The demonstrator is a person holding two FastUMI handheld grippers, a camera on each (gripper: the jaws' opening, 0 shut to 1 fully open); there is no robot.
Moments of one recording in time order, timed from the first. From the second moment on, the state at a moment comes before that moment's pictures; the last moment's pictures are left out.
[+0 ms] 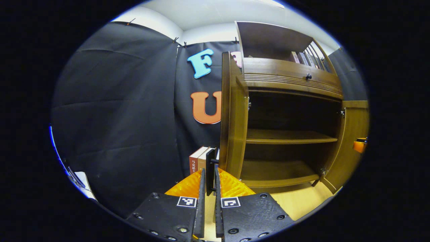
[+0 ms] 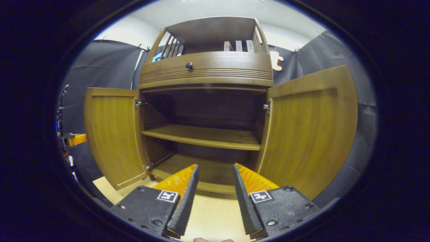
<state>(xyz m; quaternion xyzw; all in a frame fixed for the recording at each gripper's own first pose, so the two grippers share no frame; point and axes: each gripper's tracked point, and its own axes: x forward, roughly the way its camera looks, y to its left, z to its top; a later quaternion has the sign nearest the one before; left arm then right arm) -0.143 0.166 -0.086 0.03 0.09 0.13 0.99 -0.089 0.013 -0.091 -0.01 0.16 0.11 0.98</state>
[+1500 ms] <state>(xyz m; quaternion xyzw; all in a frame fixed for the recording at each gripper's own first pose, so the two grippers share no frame) -0.100 -0.068 0.006 0.06 -0.02 -0.04 1.00 -0.093 -0.027 0.030 -0.01 0.05 0.06 1.00</state>
